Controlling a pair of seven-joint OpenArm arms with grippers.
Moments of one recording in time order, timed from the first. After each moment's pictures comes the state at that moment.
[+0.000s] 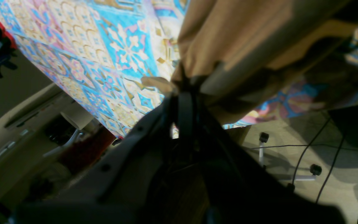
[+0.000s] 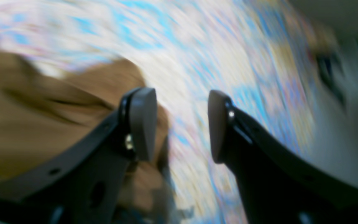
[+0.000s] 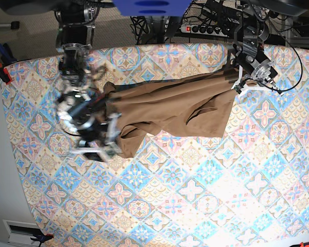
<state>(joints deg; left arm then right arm) 19.5 -13.8 -5.5 118.6 21.2 -41.0 80.1 4.6 5.2 -3.7 108.7 -10.8 38.0 -45.9</state>
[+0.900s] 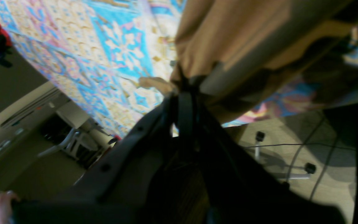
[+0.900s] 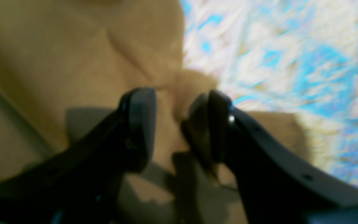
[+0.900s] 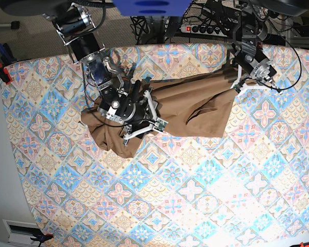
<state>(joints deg) 19.6 -12.6 -5.6 118.6 21.4 -41.1 80.4 8.5 7.0 -24.9 87.1 -10.6 38.0 -41.2</state>
